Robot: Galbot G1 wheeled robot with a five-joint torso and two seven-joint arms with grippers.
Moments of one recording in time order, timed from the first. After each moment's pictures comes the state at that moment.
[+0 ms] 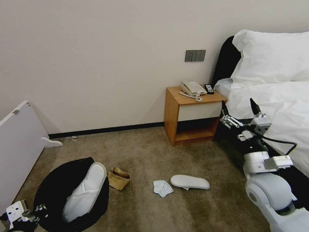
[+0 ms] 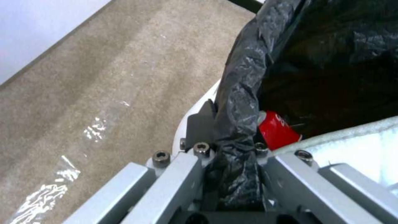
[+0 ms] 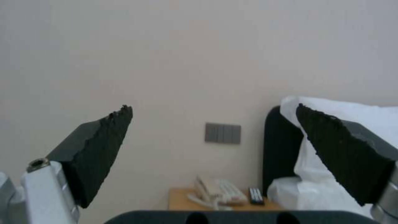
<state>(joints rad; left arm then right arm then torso) 1.66 -1.51 -1.09 -2.32 -0.76 0.74 -0.27 -1.23 0.95 0.49 2.11 0.42 0.24 0.27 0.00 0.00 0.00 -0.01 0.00</state>
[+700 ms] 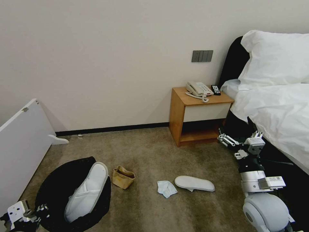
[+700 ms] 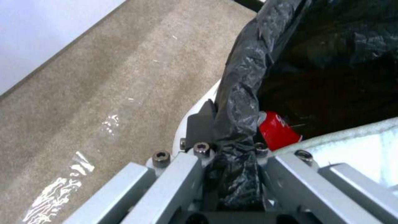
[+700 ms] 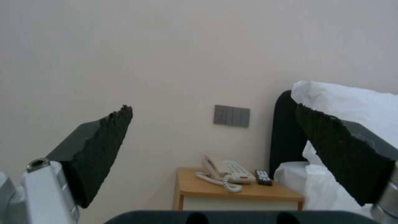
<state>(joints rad) 1.67 -1.51 -1.09 -2.32 -0.76 0.74 -0.27 -1.29 1.01 0.48 2.10 0.31 0.25 0.28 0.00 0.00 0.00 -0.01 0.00</state>
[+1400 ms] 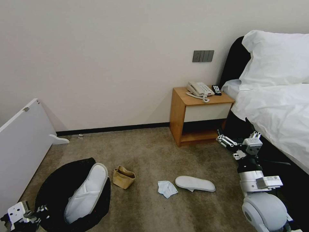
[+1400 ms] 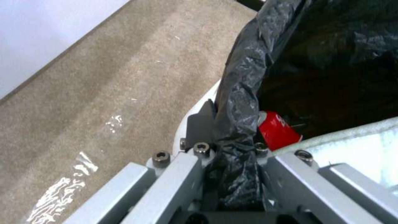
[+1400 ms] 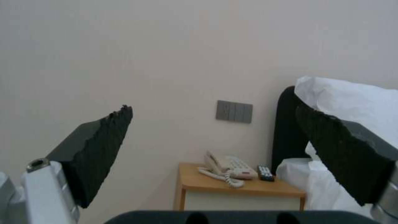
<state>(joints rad) 1.67 -1.51 -1.09 -2.32 -0.76 0.74 -0.27 -1.29 1.00 0.47 2.08 0.31 0.25 0.27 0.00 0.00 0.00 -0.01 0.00</state>
